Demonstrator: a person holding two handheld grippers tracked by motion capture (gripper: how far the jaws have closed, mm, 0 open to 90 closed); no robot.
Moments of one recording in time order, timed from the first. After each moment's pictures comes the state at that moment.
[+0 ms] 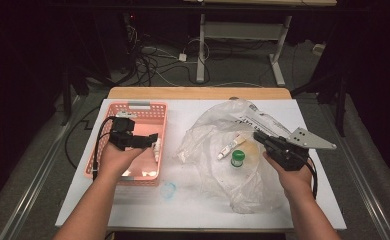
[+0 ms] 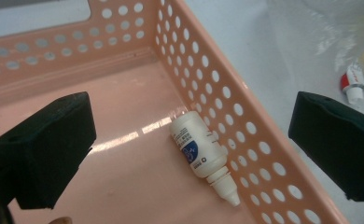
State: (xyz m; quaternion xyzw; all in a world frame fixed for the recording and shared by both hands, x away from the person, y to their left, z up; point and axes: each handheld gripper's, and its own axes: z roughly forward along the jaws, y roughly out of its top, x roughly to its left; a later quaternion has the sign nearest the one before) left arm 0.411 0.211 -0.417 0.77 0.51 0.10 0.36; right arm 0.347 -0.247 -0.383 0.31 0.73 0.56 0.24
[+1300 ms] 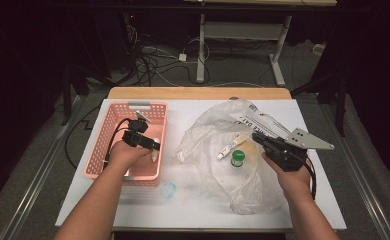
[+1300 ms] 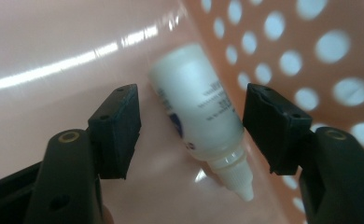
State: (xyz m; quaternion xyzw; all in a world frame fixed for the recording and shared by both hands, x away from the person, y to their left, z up) left arm 0.451 0.191 -0.462 0.82 0.53 -0.04 0.21; right arm 0.347 -0.244 -0.385 0.31 0.73 0.56 0.24
